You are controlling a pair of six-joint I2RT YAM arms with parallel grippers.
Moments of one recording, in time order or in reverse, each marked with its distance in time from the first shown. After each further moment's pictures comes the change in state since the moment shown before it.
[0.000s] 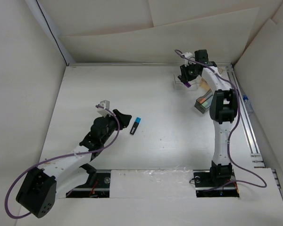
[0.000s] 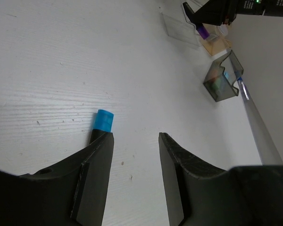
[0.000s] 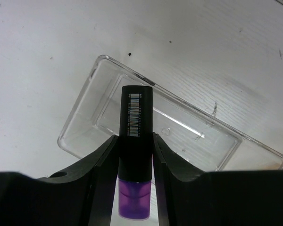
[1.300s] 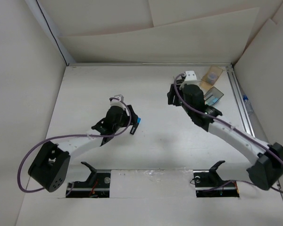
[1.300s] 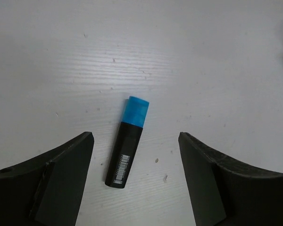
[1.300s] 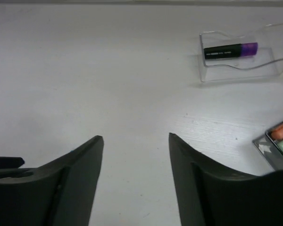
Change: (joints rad) left arm -0.050 0.295 0.233 -0.227 -0.086 0.096; right arm 0.537 -1.100 -1.143 0.587 0.694 0.610
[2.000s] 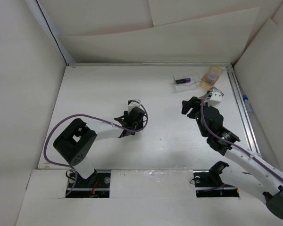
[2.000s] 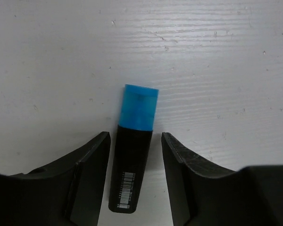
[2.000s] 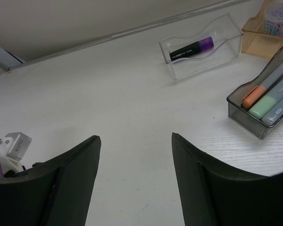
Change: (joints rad) left arm -0.169 0.396 0.235 -0.207 -0.224 0.045; right arm 0.030 -0.451 -0.375 0.100 0.209 0.175
